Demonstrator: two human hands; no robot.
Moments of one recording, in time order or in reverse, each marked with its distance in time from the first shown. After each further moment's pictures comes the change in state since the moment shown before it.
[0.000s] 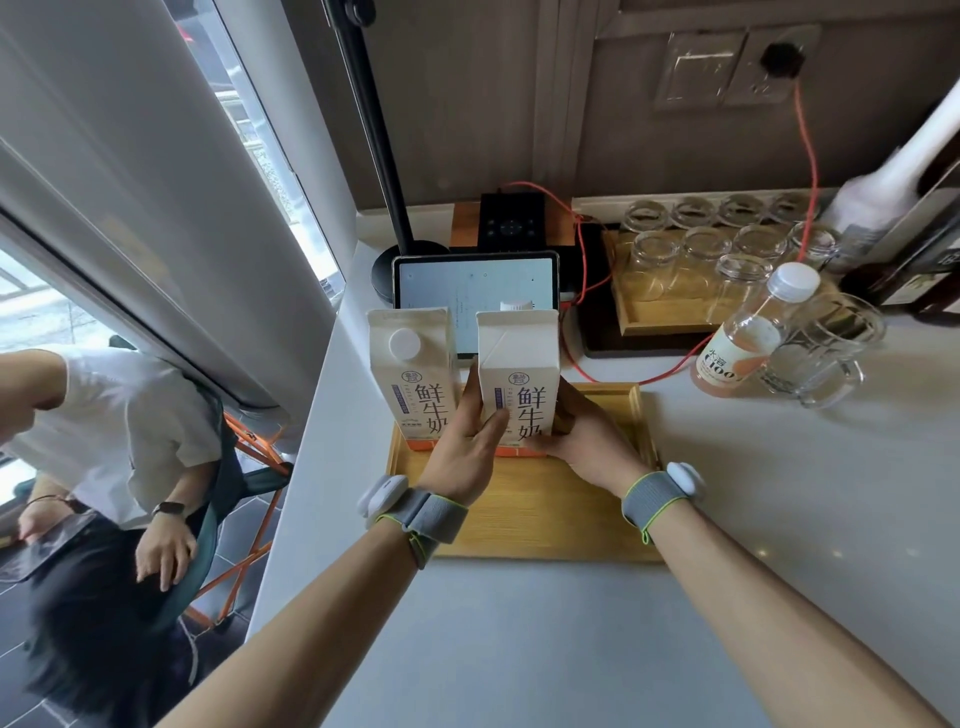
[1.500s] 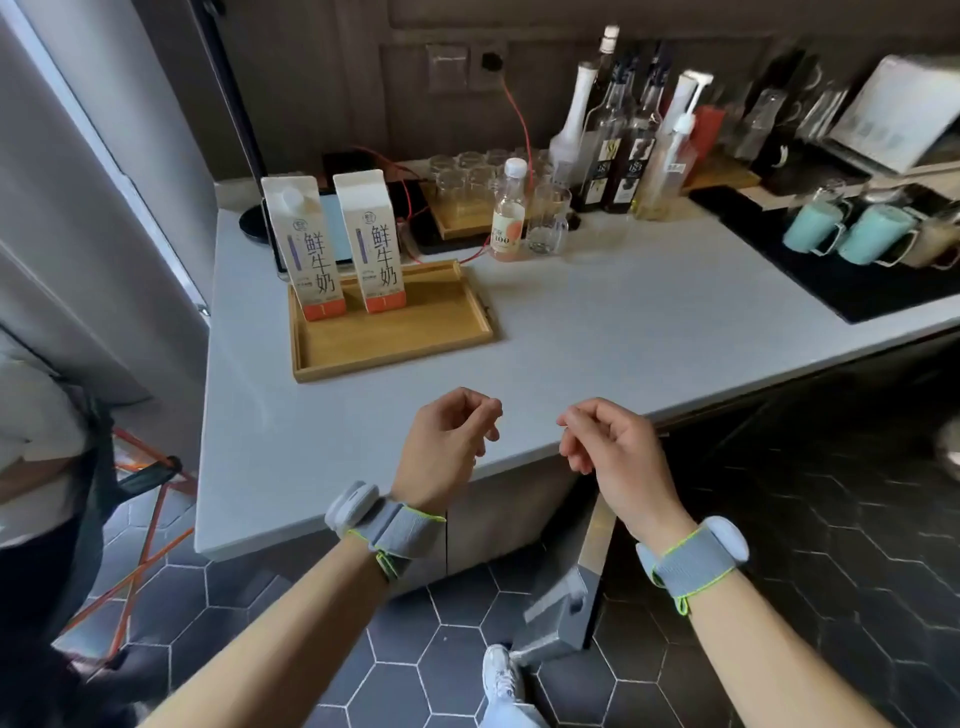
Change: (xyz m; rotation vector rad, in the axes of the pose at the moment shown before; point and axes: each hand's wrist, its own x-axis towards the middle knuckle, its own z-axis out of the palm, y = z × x) left_hand -0.351 0.023 0.041 -0.155 -0.233 0.132; right_hand -0.454 -0.025 0.059 0.390 0.638 0.002
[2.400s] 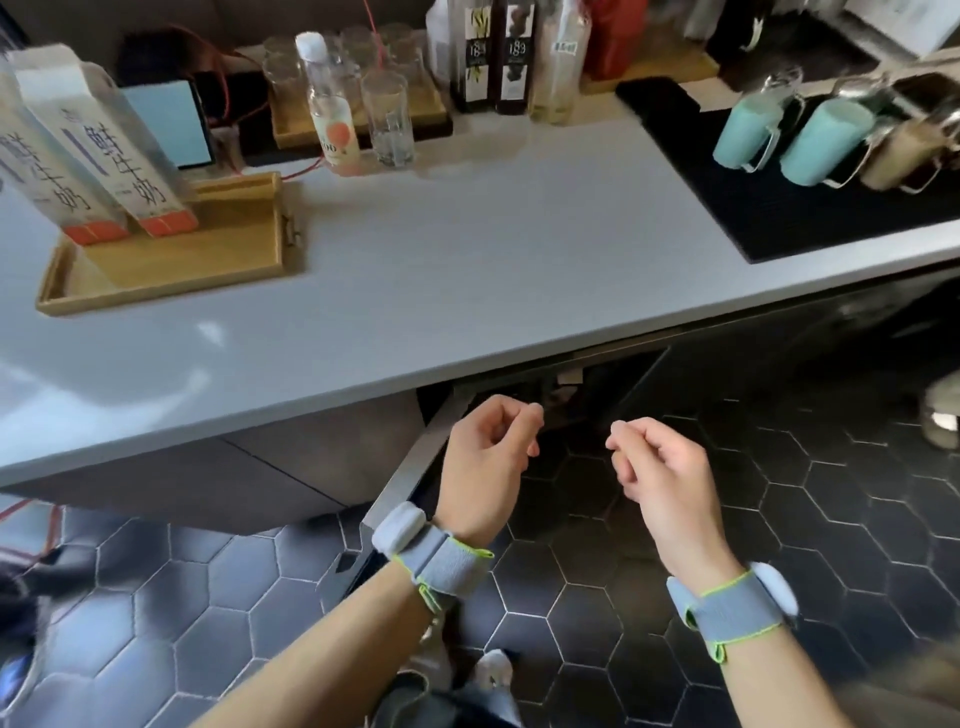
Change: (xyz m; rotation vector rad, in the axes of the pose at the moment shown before) left_hand -0.005 -0.001 0.399 -0.141 0.055 -0.091; right_hand 0.018 0.118 -0.367 -0.042 0.056 0.169
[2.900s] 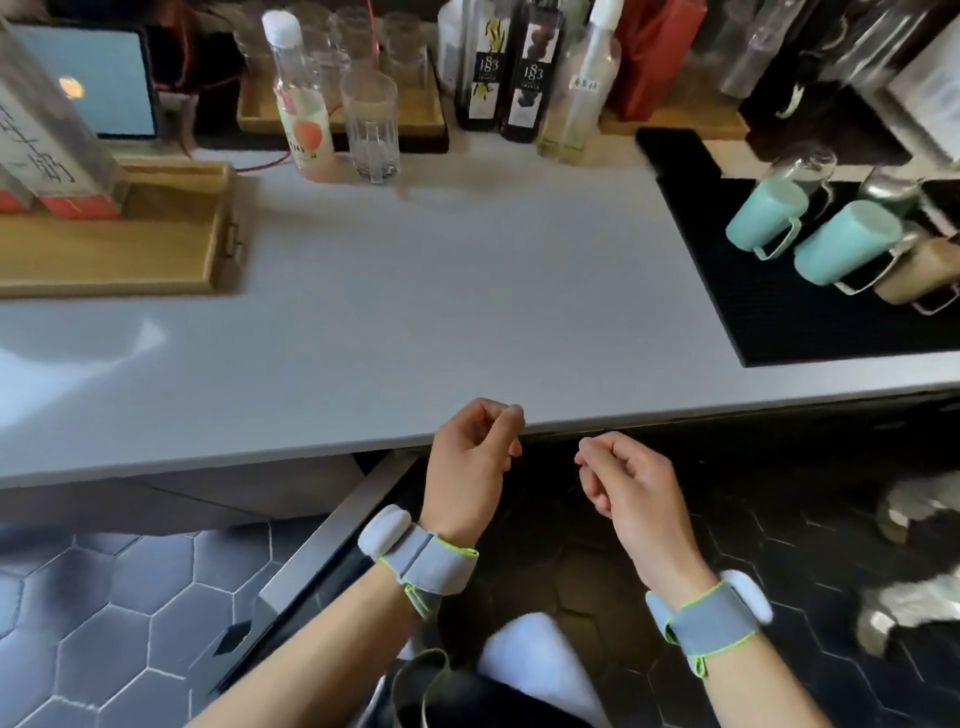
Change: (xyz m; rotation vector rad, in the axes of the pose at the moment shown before) left_hand 0.132 -0.002 0.063 -0.154 0.129 -0.079; right_hand 0.153 -0.014 -0.029 -0.077 -0.219 0.039
